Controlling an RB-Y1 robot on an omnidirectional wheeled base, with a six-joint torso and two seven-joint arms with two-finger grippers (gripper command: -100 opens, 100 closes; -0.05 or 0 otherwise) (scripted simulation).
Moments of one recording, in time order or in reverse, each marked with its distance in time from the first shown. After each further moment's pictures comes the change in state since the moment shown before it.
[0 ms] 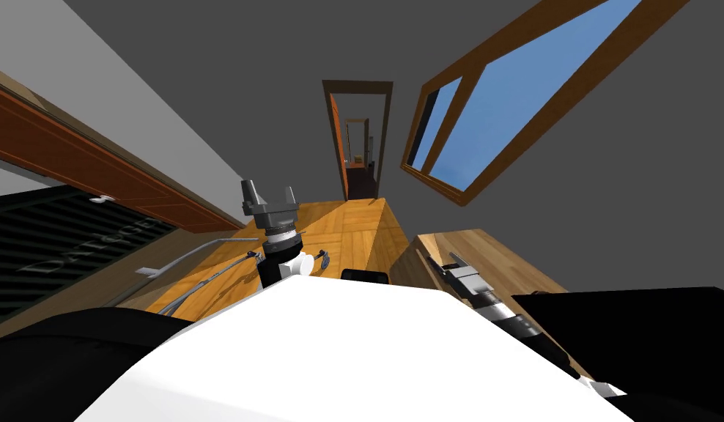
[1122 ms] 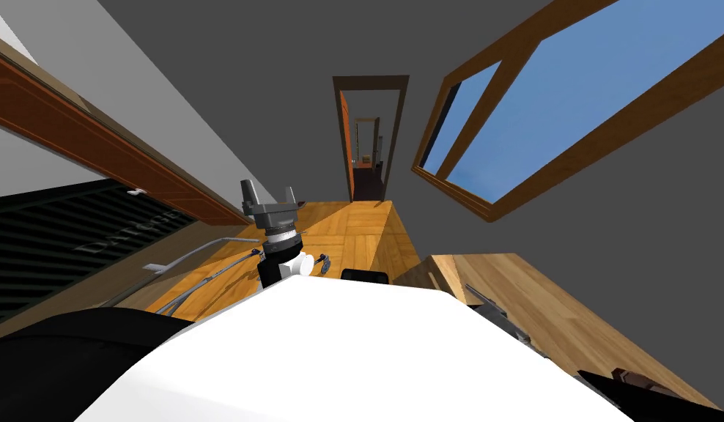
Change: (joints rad) left arm 0.000 0.000 0.000 0.000 0.000 0.000 0.000; right arm 0.336 -0.135 -0.091 0.004 0.210 0.016 0.152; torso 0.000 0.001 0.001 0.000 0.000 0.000
